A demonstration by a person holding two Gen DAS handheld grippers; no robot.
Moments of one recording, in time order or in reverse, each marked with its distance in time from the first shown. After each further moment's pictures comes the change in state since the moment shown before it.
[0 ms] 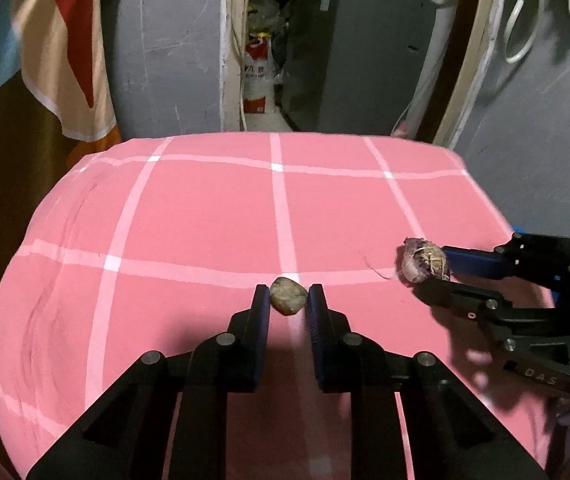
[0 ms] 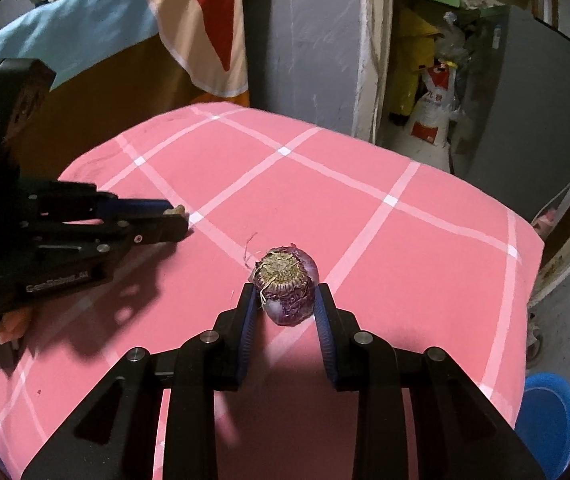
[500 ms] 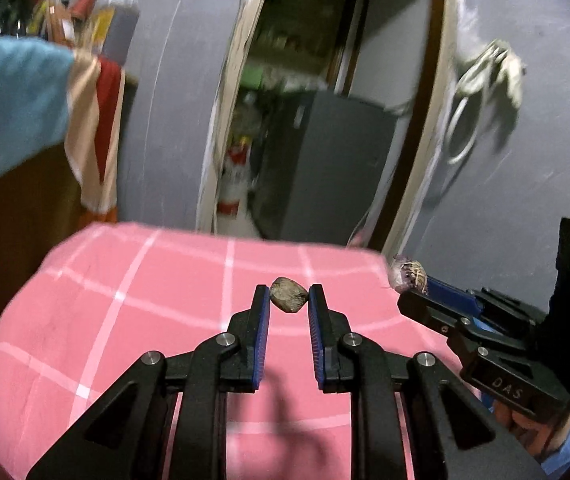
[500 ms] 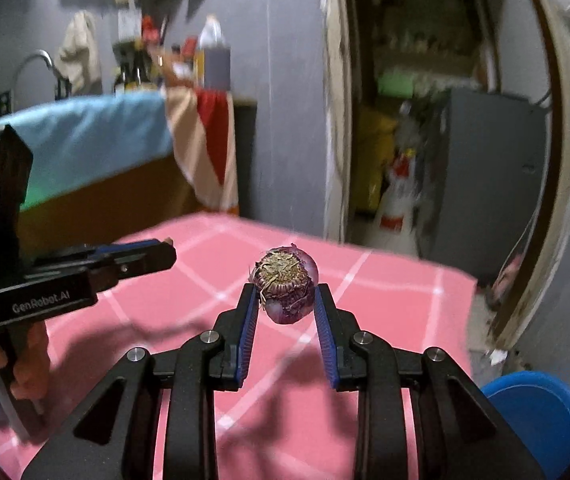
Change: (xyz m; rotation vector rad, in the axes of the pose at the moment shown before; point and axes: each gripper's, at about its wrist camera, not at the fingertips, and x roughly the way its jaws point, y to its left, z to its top) left arm -0.101 -0.040 -0.030 -0.053 -0.446 -0.124; right arm -0.100 0.025 -0.036 0.051 -0.443 -0.099
